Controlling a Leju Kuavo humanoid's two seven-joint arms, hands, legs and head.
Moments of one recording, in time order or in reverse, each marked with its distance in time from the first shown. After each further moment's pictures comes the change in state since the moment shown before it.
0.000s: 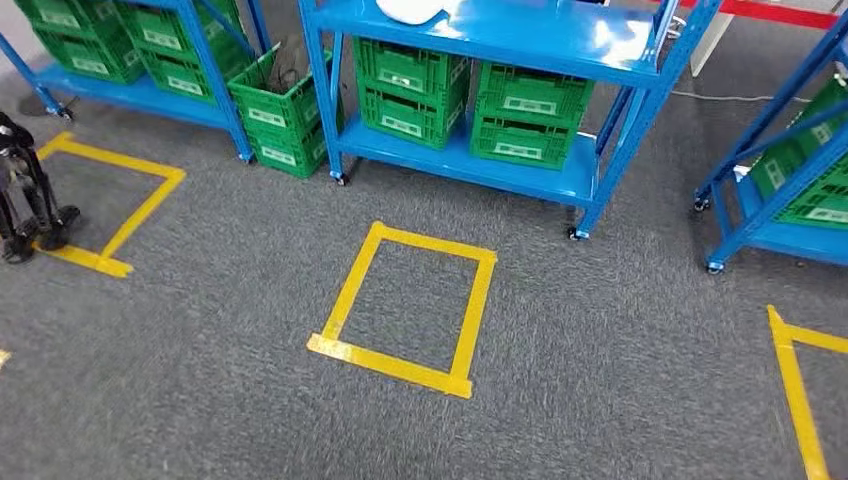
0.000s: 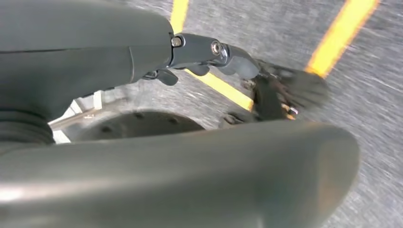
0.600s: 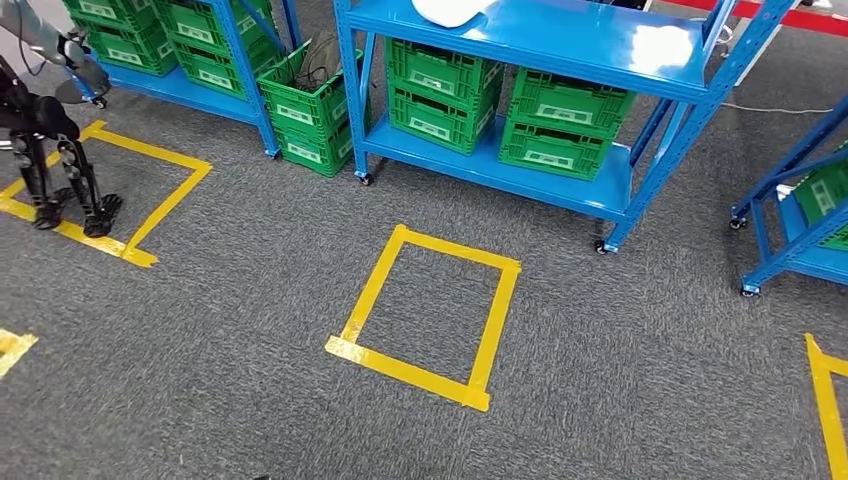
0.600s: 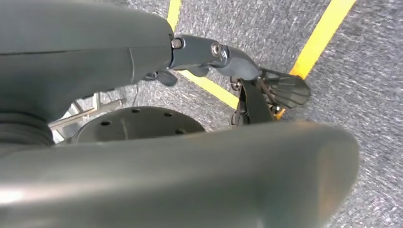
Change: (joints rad) left arm -0.007 -0.002 0.000 -0.001 -0.005 0.003 -0.016; right arm -0.002 -0.006 0.000 0.000 -0.007 0.001 -0.004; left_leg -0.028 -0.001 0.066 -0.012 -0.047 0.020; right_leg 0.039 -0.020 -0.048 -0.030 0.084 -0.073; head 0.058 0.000
